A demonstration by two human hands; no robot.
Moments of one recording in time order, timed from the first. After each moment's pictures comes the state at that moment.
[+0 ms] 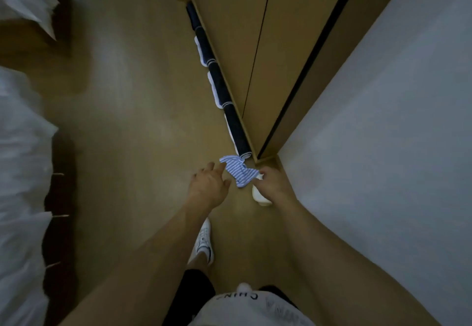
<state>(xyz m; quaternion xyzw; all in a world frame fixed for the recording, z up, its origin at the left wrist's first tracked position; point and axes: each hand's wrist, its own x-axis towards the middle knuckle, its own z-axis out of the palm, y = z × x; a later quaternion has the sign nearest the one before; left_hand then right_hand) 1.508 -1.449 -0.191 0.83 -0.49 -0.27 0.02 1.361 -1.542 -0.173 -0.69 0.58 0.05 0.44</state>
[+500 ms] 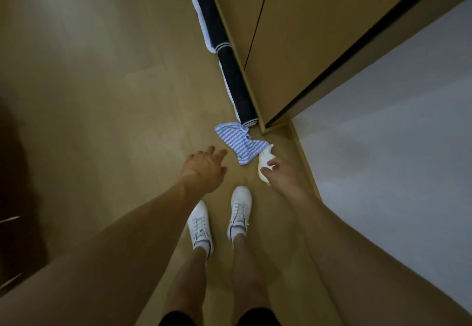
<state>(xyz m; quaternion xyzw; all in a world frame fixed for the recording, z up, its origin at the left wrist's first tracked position) 1.595 -1.574 -0.403 0.74 -0.57 -0.33 -0.11 1.411 -1.649 -0.391 -0.58 0.68 0.09 0.45</state>
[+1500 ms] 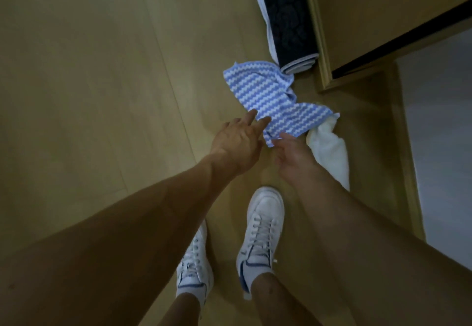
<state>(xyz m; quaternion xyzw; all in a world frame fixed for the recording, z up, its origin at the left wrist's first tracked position) 1.568 -1.651 -0.796 0.73 -0.58 -0.37 -0.02 1.445 -1.704 -0.814 -0.15 0.71 -0.07 0.69</state>
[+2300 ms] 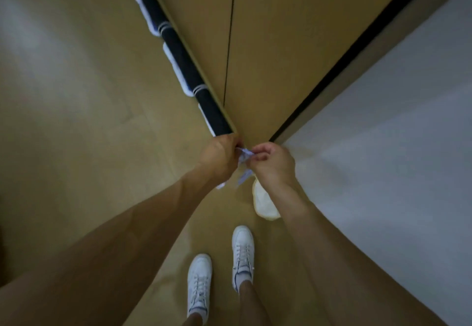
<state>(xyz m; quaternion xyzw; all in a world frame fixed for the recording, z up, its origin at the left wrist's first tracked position) 1.596 -1.718 -0.363 0.71 -0.59 -0.35 0.17 1.464 -1.732 -0.359 -0.55 0.67 -0.17 0.47</state>
